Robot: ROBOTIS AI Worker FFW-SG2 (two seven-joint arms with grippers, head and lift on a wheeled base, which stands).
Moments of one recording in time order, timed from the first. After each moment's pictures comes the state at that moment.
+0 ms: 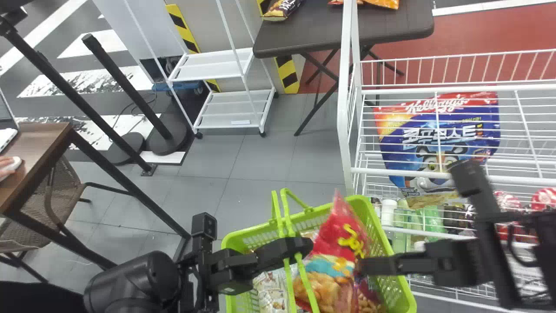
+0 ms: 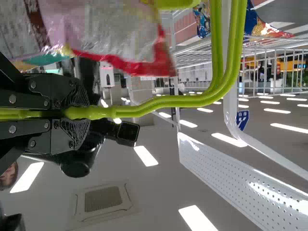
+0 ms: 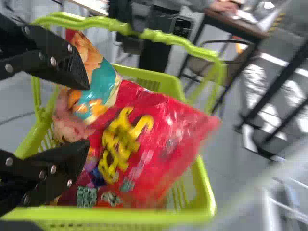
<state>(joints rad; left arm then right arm) 0.19 0.22 0.39 -1.56 0.44 1.39 -1.57 0.06 -0.05 0.12 -2.06 -0.49 1.56 0.49</state>
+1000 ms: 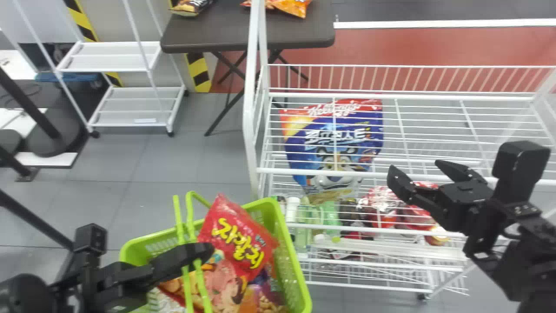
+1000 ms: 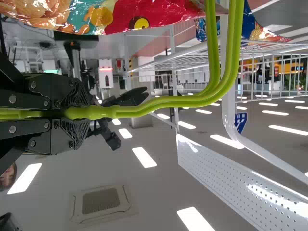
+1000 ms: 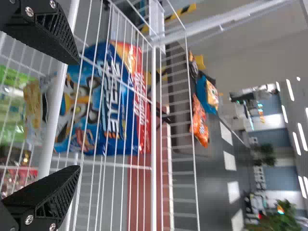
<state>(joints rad) 0.19 0.22 0.39 -1.55 0.44 1.38 -1.57 0.35 -0.04 -0.11 -2.04 -0.11 0.51 0.33</state>
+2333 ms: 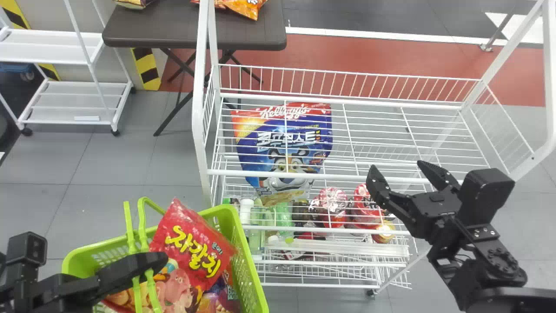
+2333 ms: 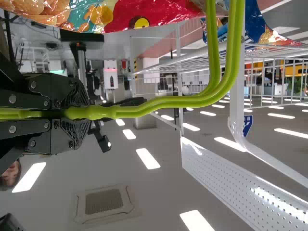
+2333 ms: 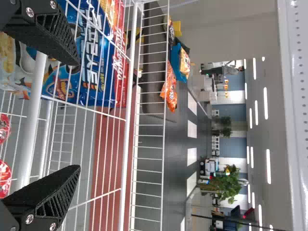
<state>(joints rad) 0.19 0.22 0.36 -1.53 0.43 1.38 -1.57 0.44 -0.03 -0.15 -2.03 -0.06 0.23 0.27</state>
